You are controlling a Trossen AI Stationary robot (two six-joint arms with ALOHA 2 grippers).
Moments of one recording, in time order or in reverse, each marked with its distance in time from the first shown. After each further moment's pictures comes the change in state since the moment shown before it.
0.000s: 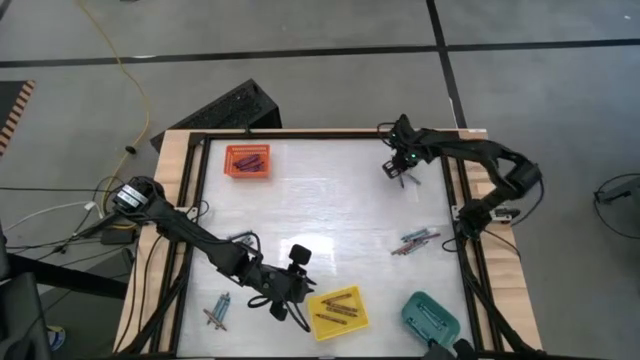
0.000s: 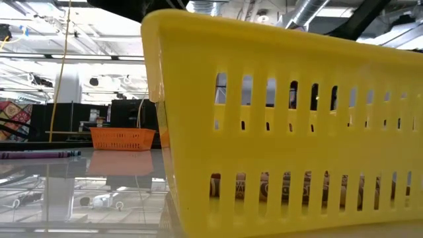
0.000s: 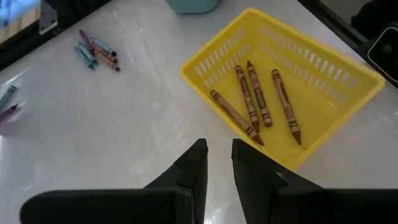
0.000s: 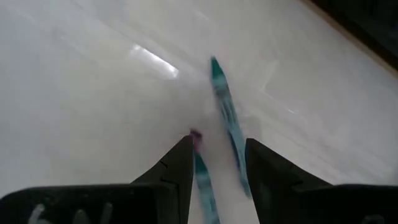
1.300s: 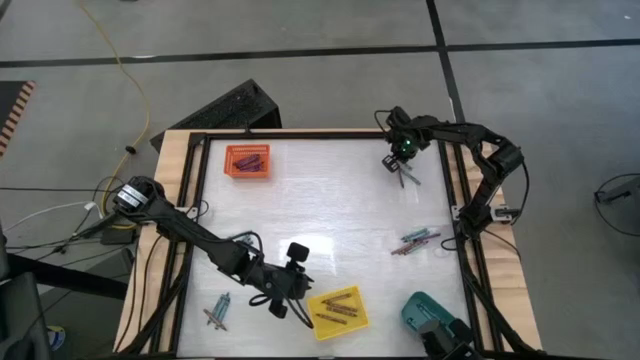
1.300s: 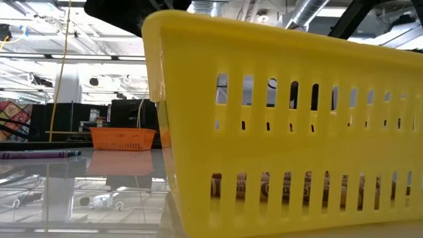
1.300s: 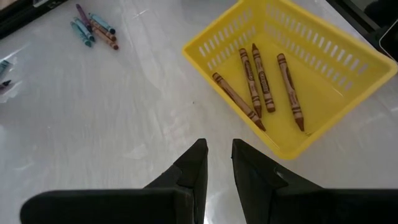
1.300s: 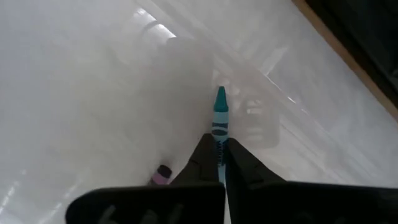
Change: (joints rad) left arm 0.010 0.000 0.000 -0.056 0.001 -0.061; right arm -0.115 0.228 0.173 -0.105 -0.018 -0.248
